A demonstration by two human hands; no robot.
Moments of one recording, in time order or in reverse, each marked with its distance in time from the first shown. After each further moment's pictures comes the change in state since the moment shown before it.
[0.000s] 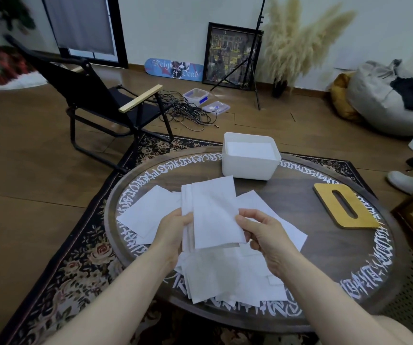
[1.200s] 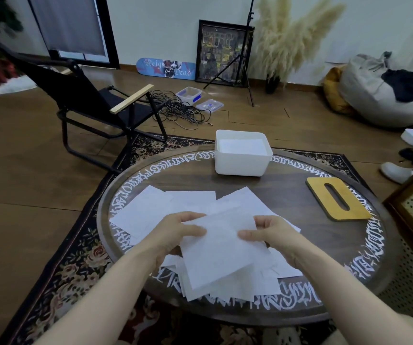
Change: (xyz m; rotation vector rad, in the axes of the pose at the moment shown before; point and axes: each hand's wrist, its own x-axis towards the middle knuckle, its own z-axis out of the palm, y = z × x) left_hand -0.002 0.006 -0.005 0.435 -0.268 0.004; right_hand 0.009 0.000 -0.048 -0.302 -0.239 0.036
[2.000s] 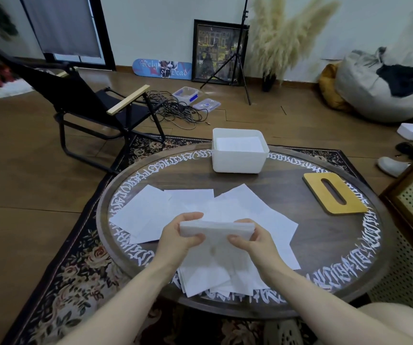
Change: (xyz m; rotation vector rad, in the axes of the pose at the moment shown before) left_hand 0.002 -0.037 0.022 -0.121 0.202 0.267; right_hand 0.008 0.048 0.043 0.294 0.184 -0.251
